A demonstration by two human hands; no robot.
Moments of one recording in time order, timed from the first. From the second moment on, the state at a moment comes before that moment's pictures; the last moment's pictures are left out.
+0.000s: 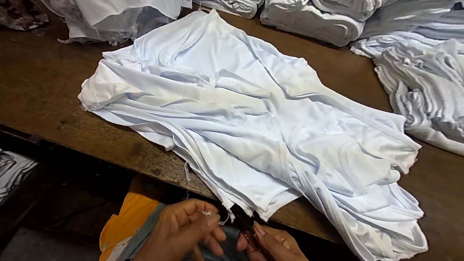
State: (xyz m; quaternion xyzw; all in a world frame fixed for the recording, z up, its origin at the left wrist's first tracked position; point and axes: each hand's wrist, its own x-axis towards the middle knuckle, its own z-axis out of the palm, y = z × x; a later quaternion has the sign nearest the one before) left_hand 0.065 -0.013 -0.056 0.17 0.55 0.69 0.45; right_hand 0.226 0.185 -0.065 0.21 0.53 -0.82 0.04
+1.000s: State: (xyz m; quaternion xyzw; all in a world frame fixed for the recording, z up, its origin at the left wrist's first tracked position) left_hand 0.071 -0.015 -0.050 0.12 0.52 0.66 0.53; right_hand 0.215 0.168 -0.062 0.17 0.60 -0.78 0.04
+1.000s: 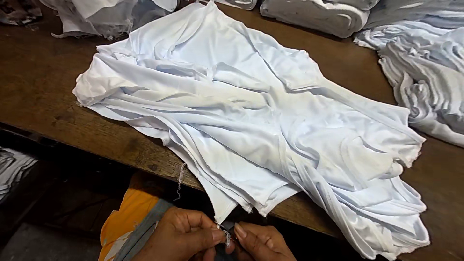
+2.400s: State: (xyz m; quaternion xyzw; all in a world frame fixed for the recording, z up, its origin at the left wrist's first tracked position) left_hand 0.019 -0.040 -0.062 0.42 0.77 0.47 0.04; right_hand 0.219 0.162 -0.041 0.10 0.83 -0.54 -0.07
